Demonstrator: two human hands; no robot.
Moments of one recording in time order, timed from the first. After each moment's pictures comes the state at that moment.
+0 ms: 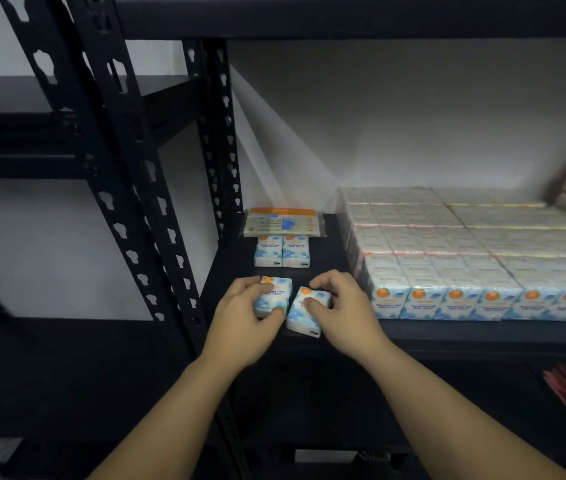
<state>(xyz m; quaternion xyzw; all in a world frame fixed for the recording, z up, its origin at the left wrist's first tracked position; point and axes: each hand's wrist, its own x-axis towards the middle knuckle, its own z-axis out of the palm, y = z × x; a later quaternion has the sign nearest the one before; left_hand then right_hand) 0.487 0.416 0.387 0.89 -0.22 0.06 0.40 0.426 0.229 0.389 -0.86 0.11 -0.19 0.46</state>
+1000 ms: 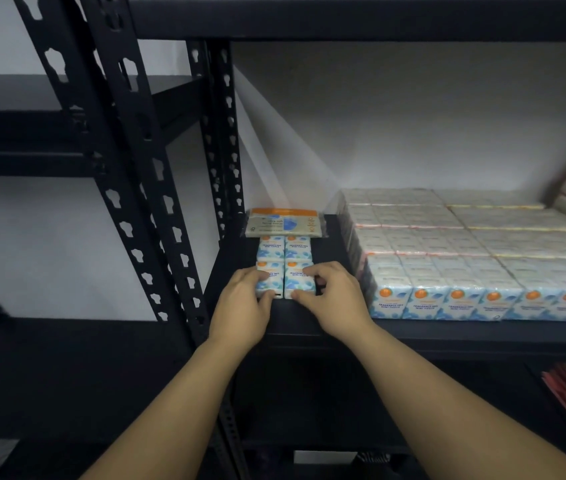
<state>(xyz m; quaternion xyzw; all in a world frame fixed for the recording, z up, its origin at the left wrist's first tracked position) 0.507 0.409 0.389 0.90 -0.21 0.07 0.36 0.456 0.231 0.387 -0.90 0.11 -0.21 0.38</state>
